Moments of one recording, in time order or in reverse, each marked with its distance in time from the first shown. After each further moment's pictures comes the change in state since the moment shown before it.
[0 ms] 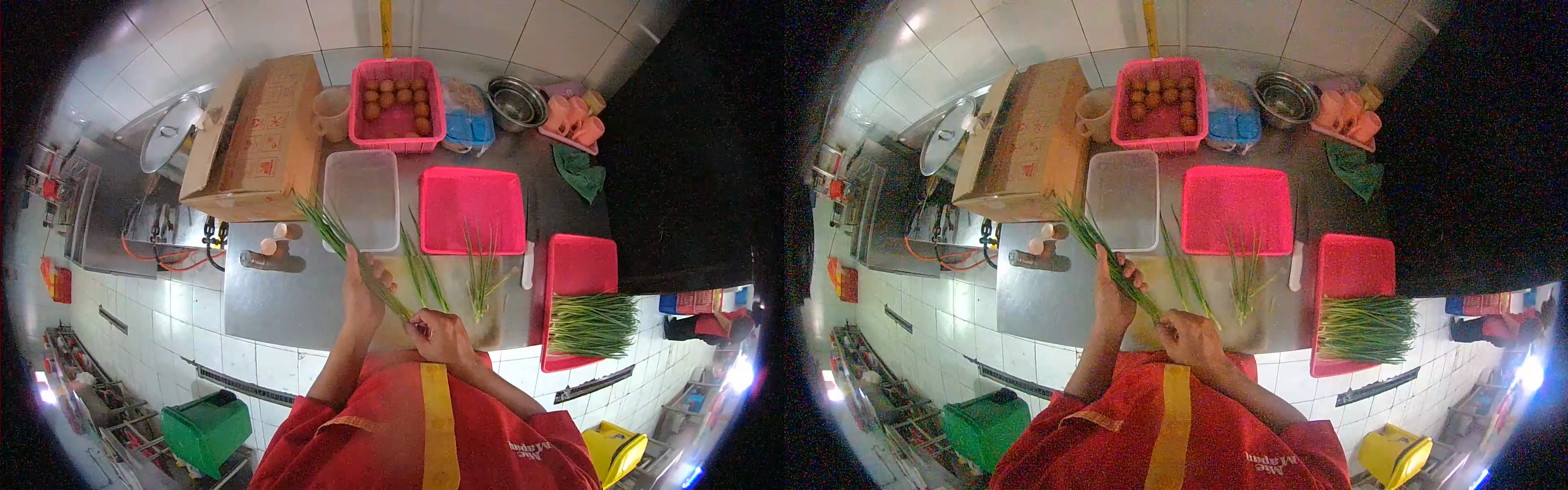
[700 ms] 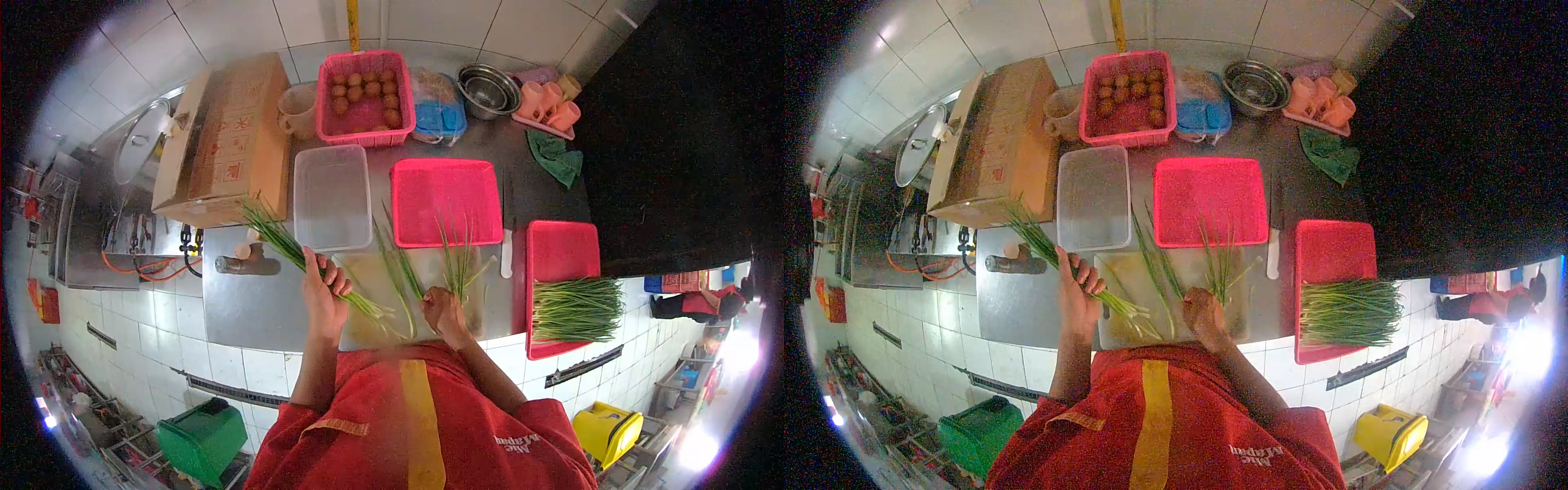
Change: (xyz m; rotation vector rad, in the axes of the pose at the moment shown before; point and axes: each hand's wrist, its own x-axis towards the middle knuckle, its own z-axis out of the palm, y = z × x) left_hand 0.005 0.010 -0.020 -0.030 0.028 0.119; right_hand -0.020 0.134 0.025 -0.232 0.201 0.181
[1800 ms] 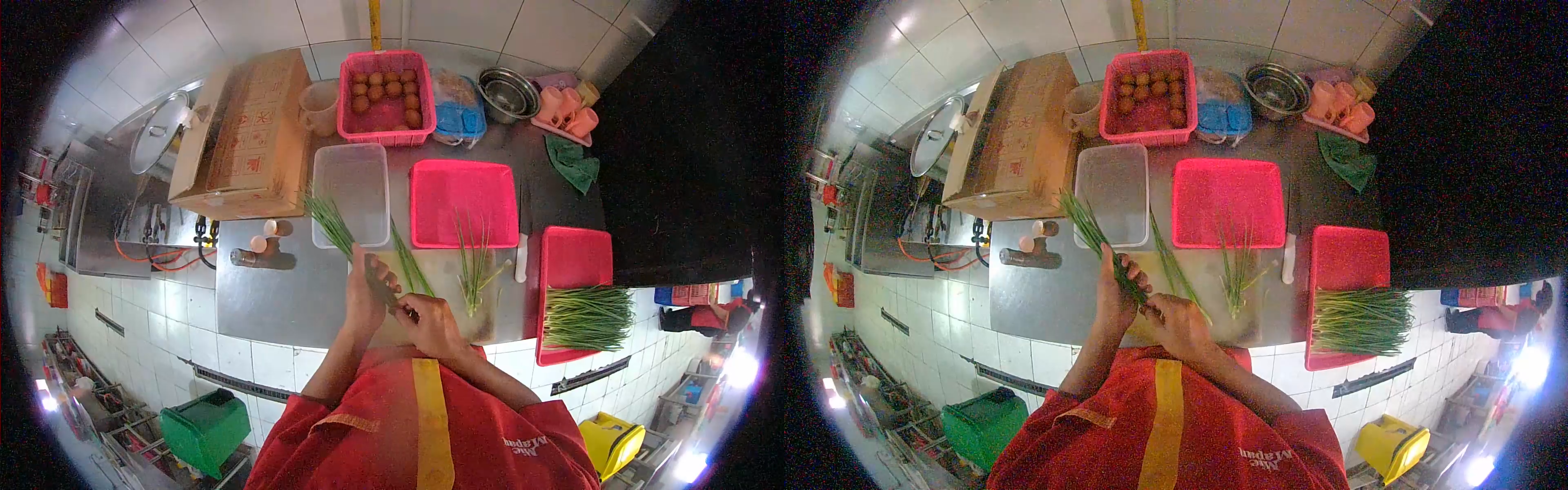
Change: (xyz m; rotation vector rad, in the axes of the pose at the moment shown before) left_hand -0.010 -0.025 0.019 0.038 -0.079 -0.227; right_hand 0.022 -0.134 -0.056 0.345 -0.297 -0.116
